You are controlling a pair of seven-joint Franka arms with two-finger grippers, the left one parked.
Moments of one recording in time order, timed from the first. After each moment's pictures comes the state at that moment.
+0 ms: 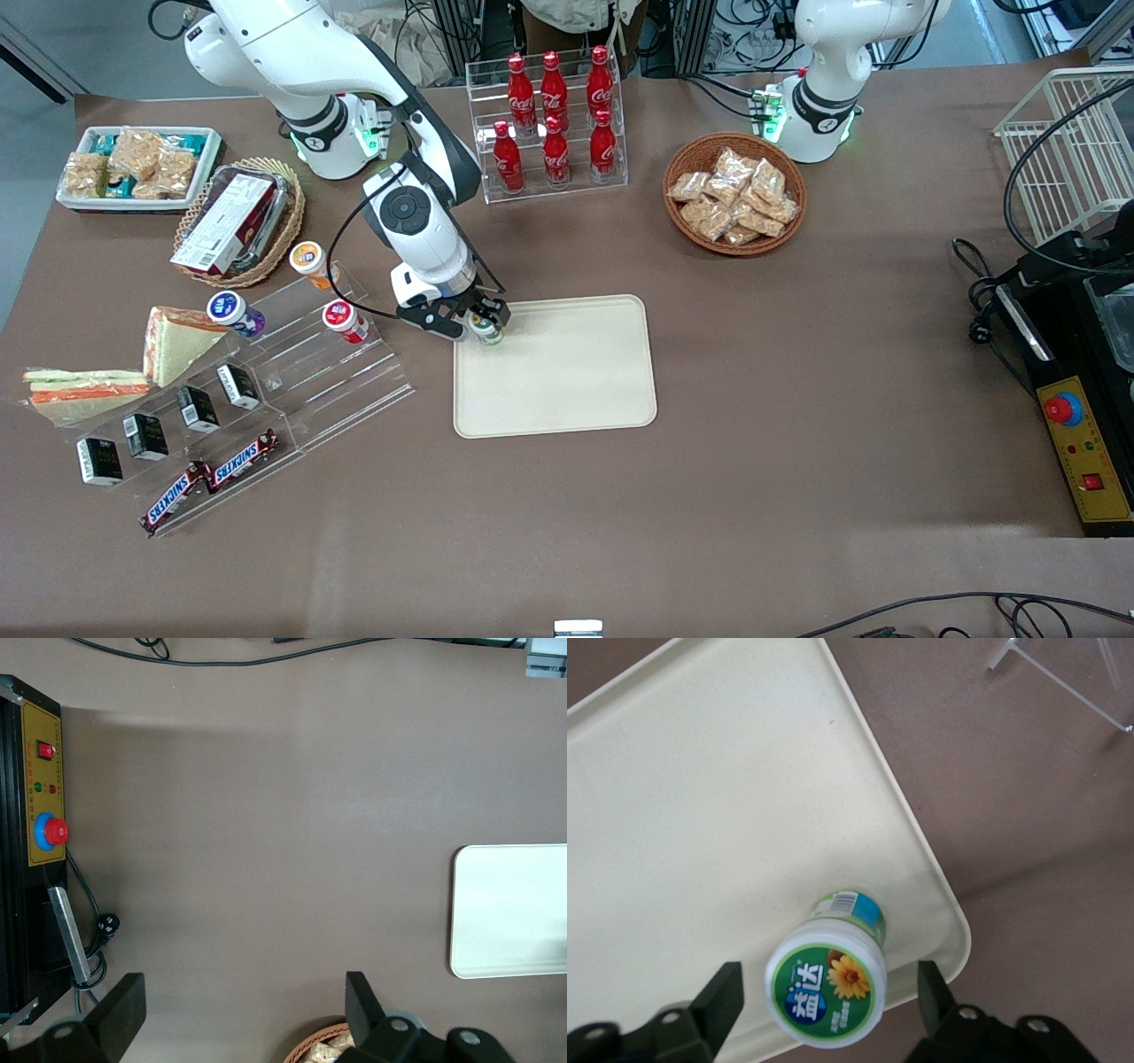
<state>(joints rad) 0.60 0.30 0.04 -2.23 0.09 2.65 1.01</state>
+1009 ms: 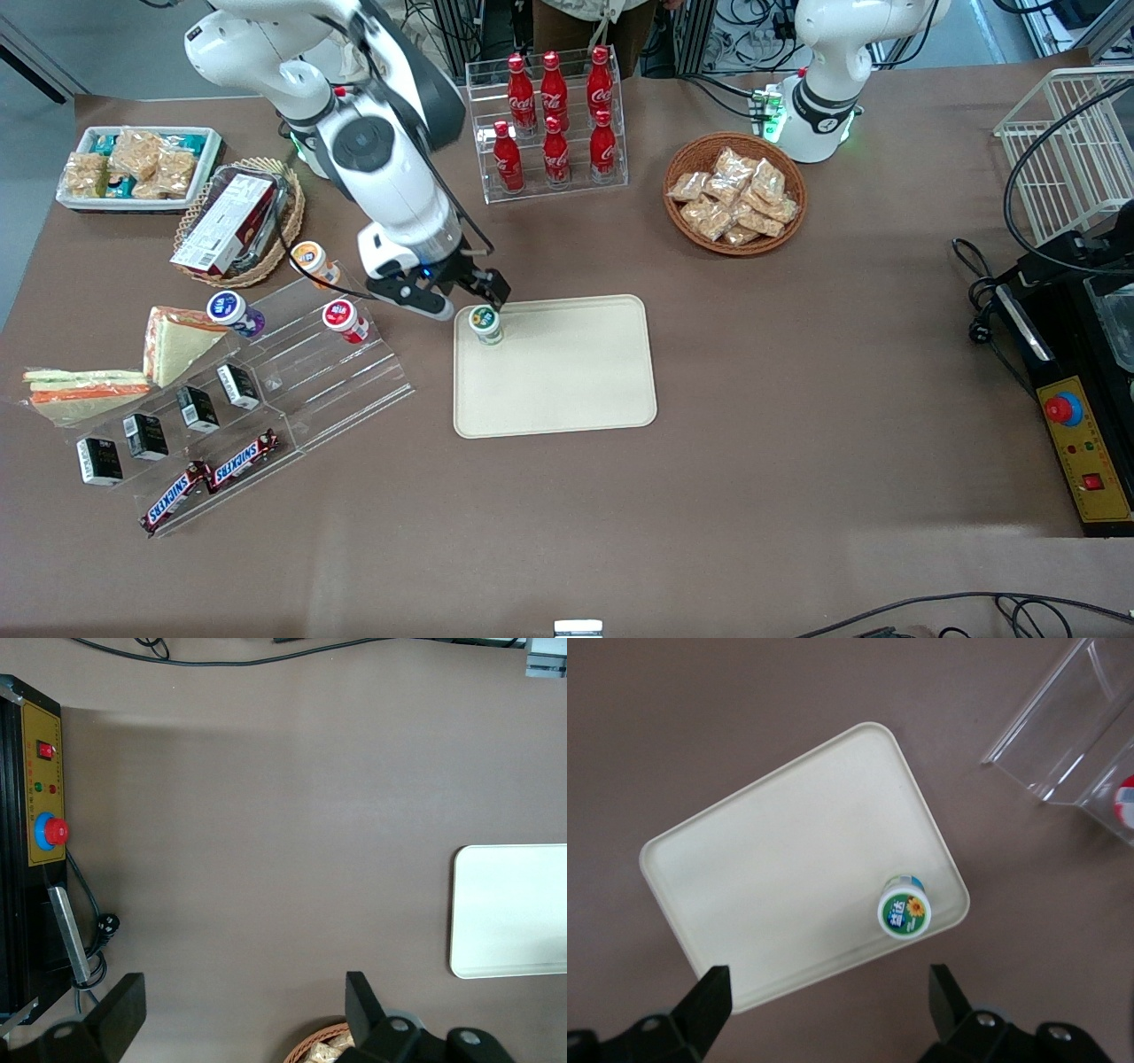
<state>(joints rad) 0.58 0.09 0.02 -1.88 0.09 2.11 0.98</state>
